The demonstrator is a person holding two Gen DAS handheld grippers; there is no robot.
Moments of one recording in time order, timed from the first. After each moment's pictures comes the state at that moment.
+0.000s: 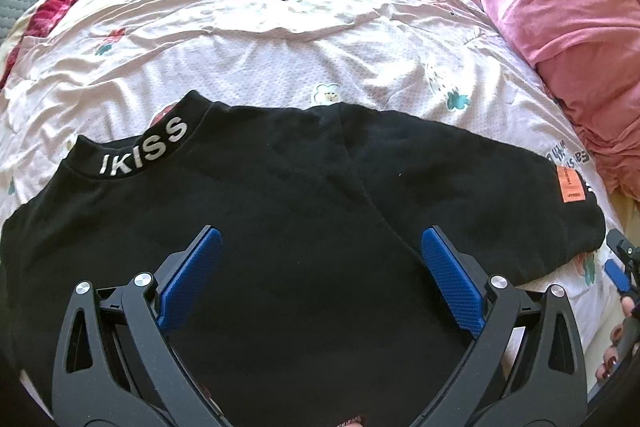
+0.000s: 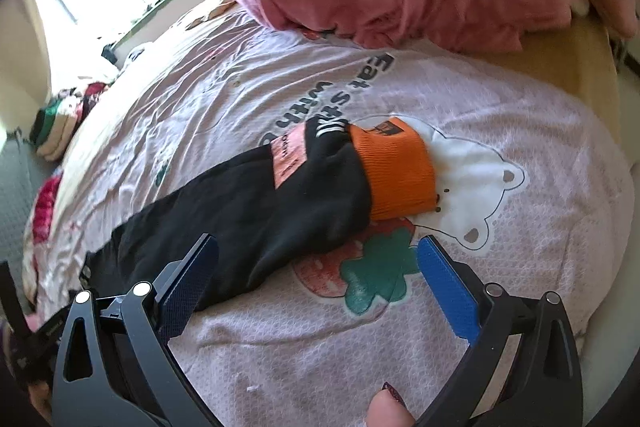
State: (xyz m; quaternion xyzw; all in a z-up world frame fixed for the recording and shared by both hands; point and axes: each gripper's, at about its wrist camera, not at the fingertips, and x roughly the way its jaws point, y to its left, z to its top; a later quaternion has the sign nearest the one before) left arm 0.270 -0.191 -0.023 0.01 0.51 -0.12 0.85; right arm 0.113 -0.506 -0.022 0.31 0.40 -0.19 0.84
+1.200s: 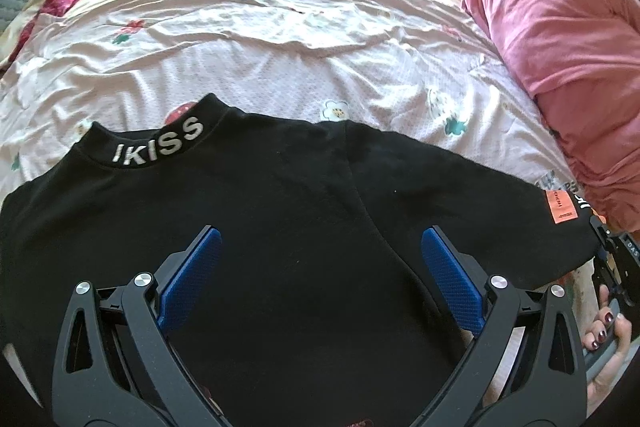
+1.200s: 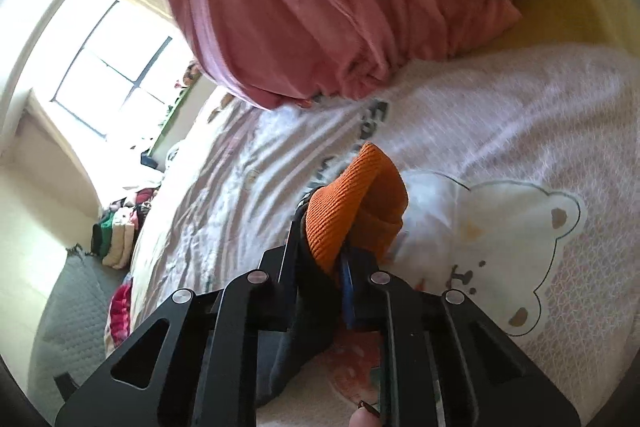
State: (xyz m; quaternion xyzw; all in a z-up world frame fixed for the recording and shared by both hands) left arm 0.263 -0.177 -0.004 -0.04 0.50 -0.10 0.86; right arm 0.118 -0.551 -0.024 0.44 0.23 -0.15 0.85
